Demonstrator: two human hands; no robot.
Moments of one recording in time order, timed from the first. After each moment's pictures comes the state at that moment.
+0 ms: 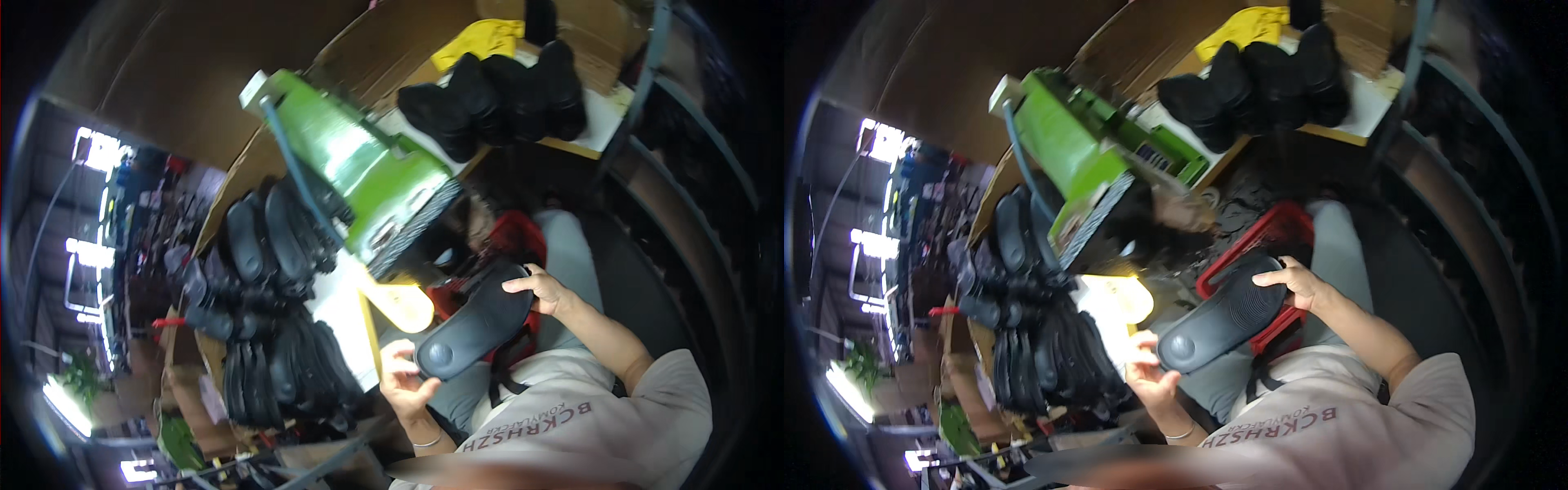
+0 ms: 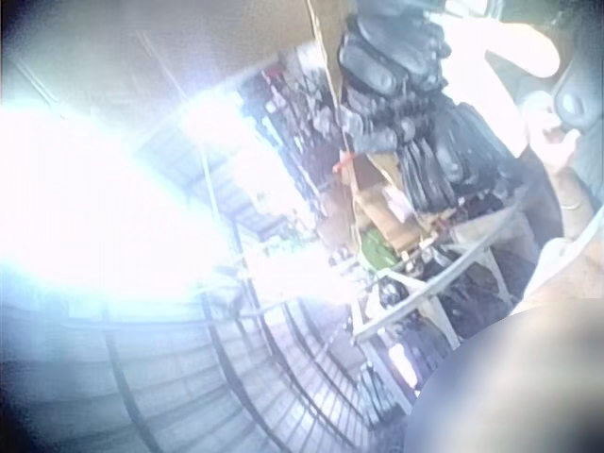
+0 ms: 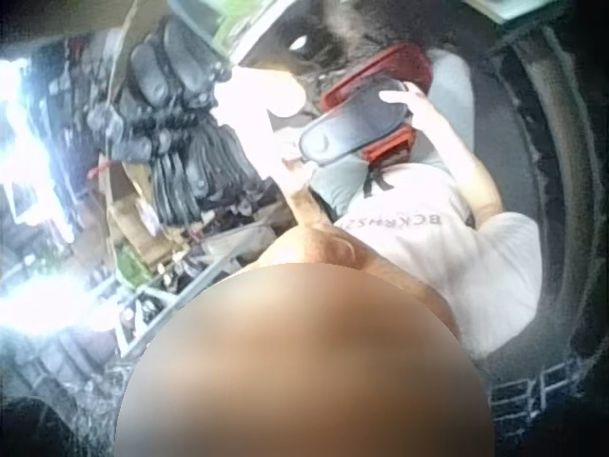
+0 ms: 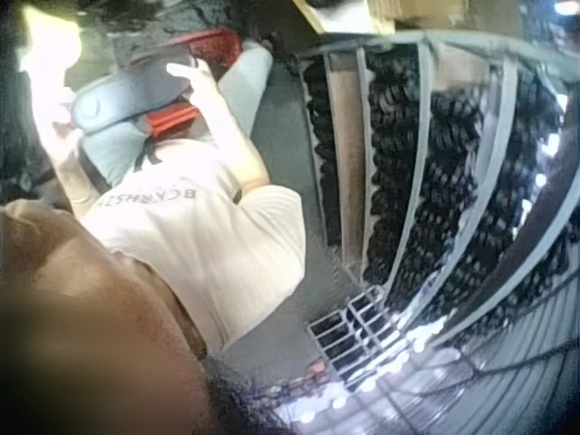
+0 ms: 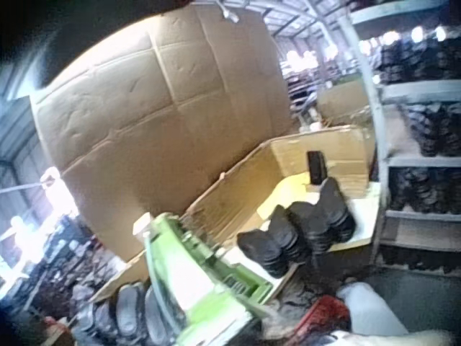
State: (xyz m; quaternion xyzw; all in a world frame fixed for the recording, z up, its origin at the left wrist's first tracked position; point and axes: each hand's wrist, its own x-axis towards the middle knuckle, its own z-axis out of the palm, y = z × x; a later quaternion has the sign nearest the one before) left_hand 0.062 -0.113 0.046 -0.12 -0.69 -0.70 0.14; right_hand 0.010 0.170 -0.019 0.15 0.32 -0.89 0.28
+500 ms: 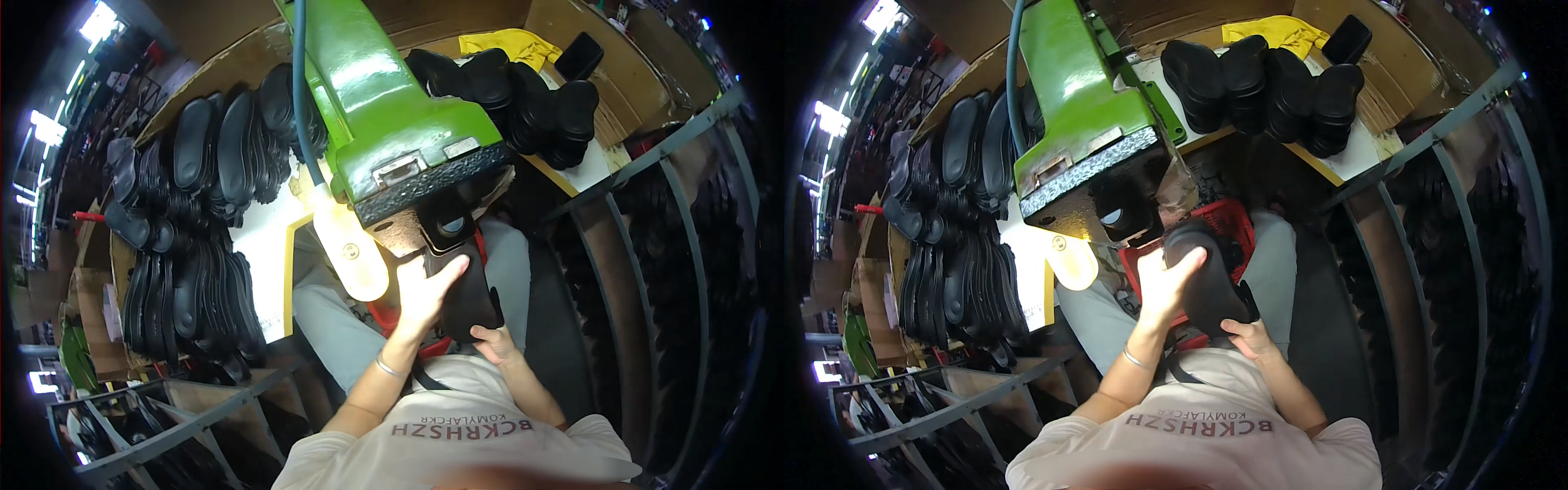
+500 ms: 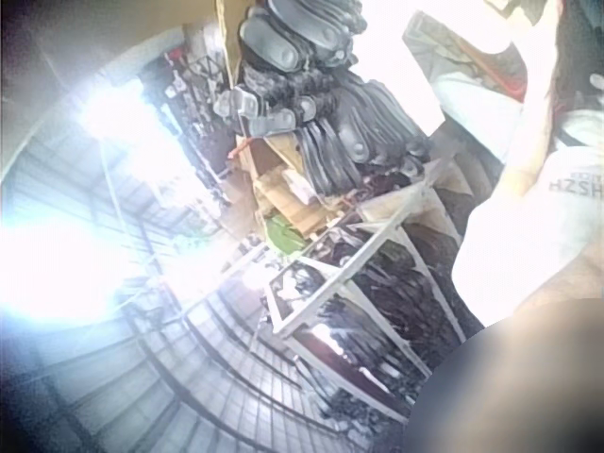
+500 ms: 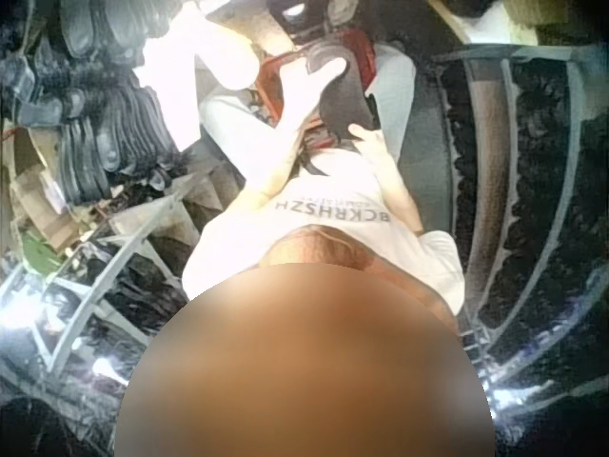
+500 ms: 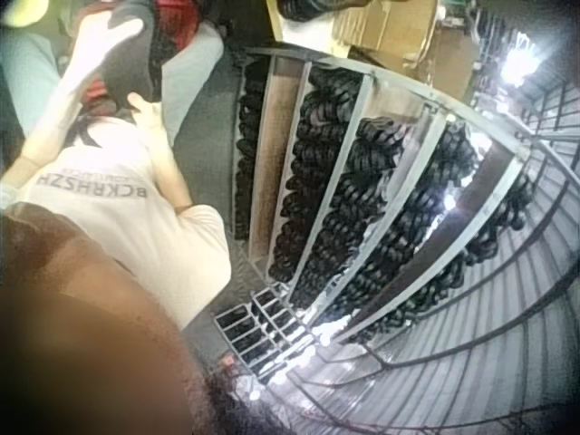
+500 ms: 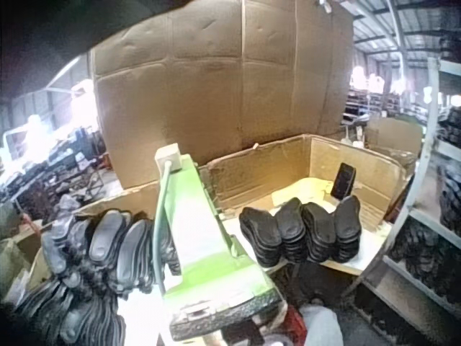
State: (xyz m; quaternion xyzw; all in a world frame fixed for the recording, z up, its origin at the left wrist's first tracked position) left_hand -0.008 0.020 0.056 0.05 -0.66 -0.74 -0.09; right_hand 0.111 0.176 -0.070 0.23 0.30 -0.91 0.18
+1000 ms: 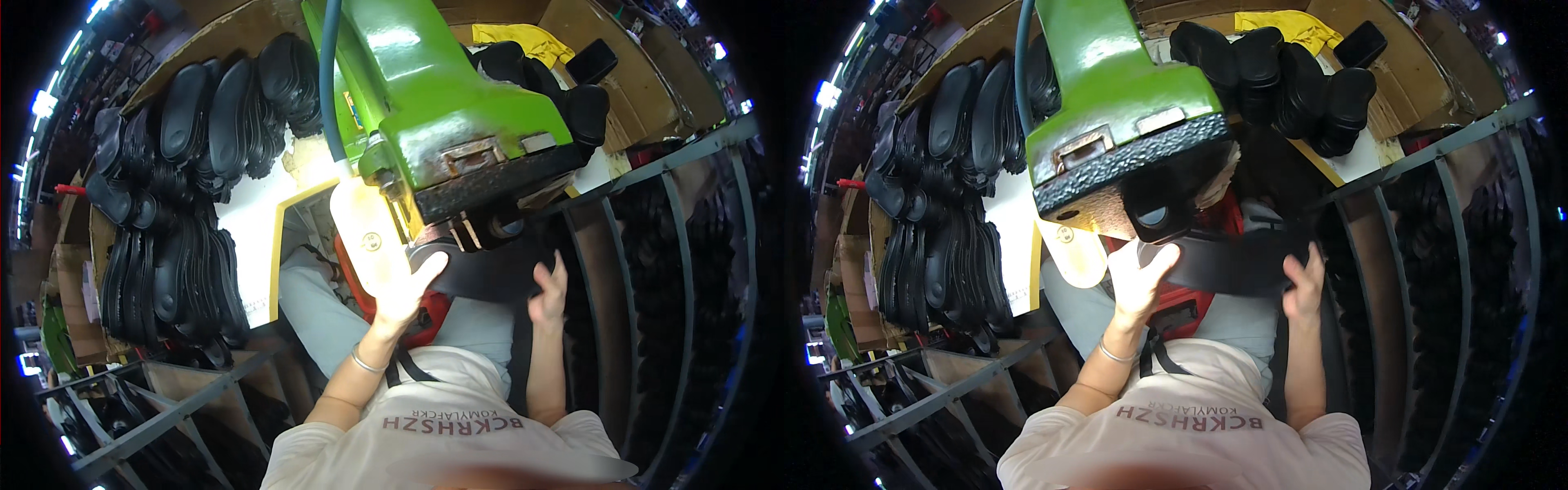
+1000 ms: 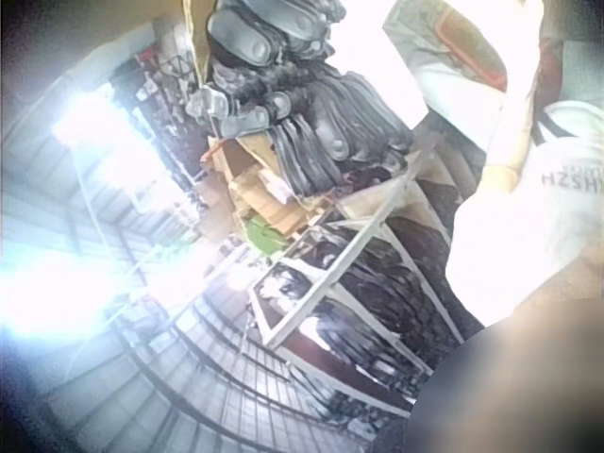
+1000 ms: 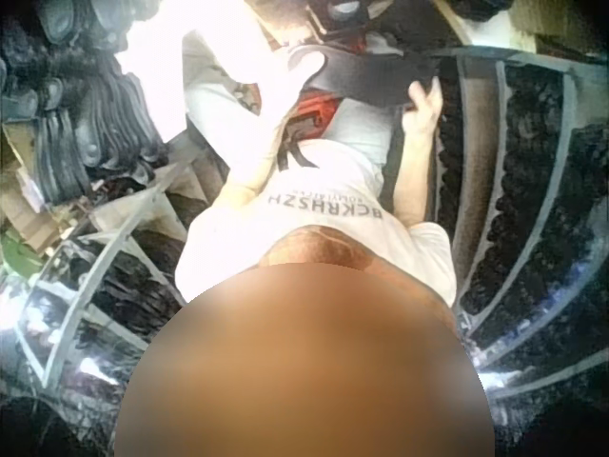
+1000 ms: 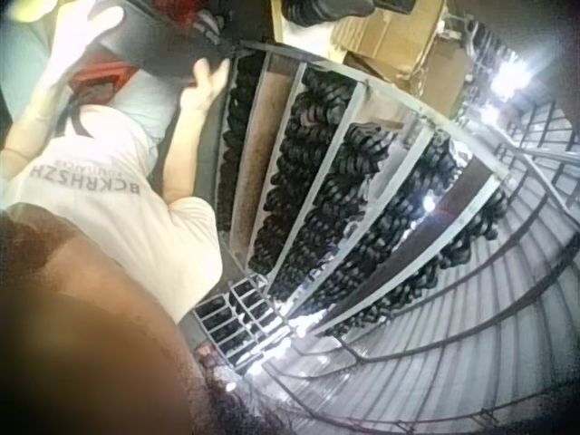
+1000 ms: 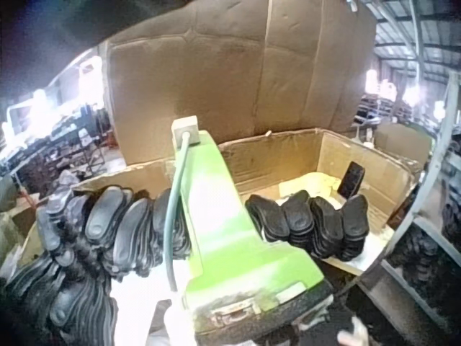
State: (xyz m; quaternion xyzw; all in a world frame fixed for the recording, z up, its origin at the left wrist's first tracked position) left_hand -0.002 -0.008 0.024 0.06 -0.71 -0.70 0.06; right_hand 0.041 0.237 -0.001 0.21 0.48 -0.85 -0.08
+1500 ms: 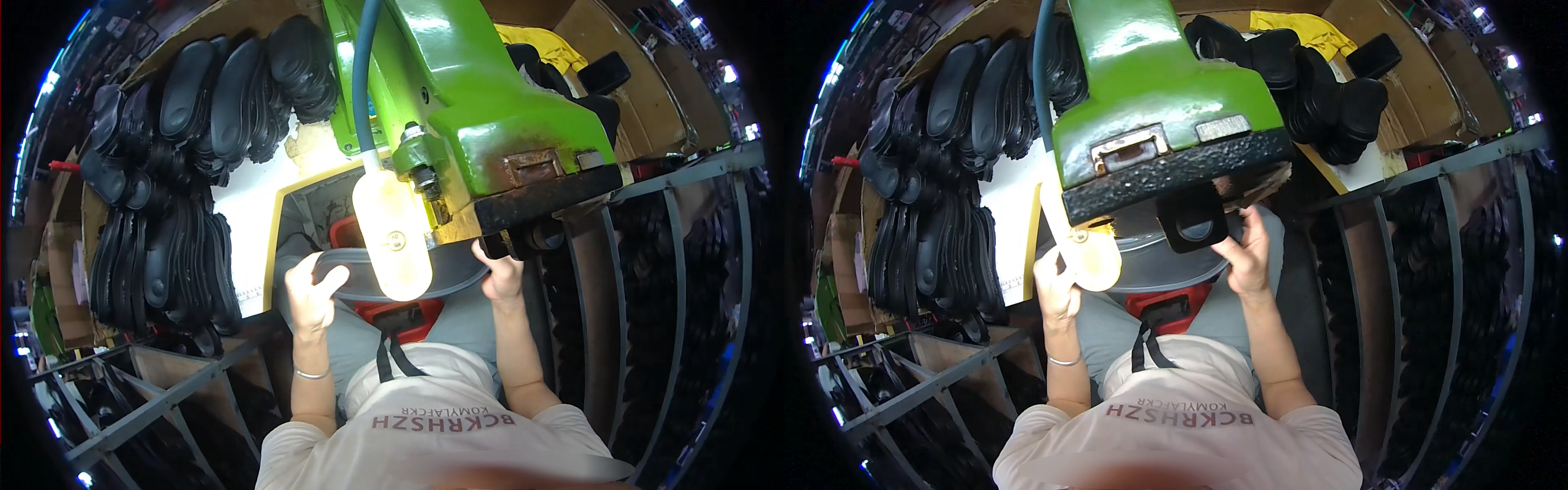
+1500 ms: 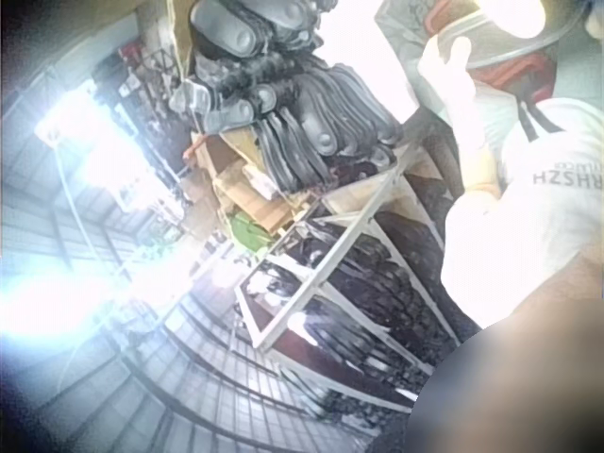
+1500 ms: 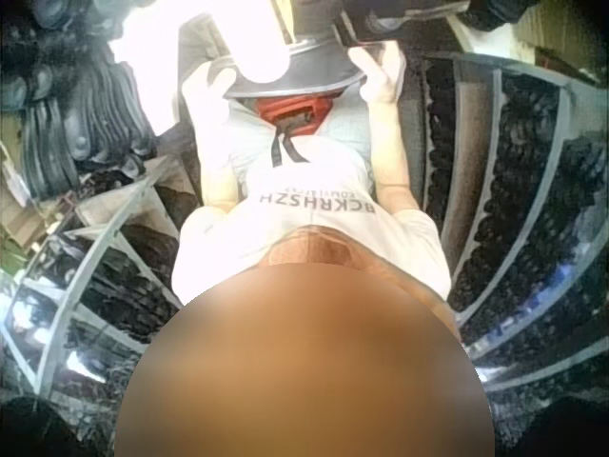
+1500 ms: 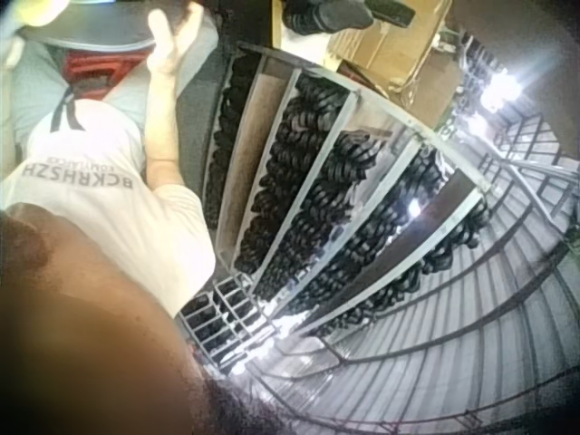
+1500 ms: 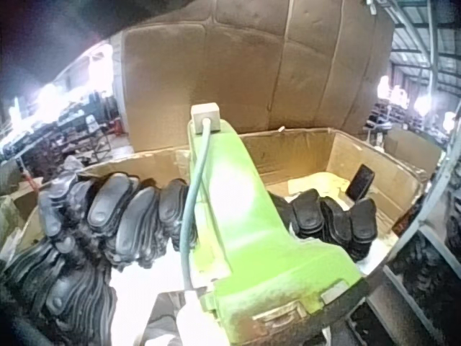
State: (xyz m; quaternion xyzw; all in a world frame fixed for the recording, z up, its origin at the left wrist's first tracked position) left_hand 0.014 -0.117 0.029 0.12 -0.57 -0.81 0.05; right_hand -0.019 0.147 0.028 0.03 0.53 -0.85 -0.03
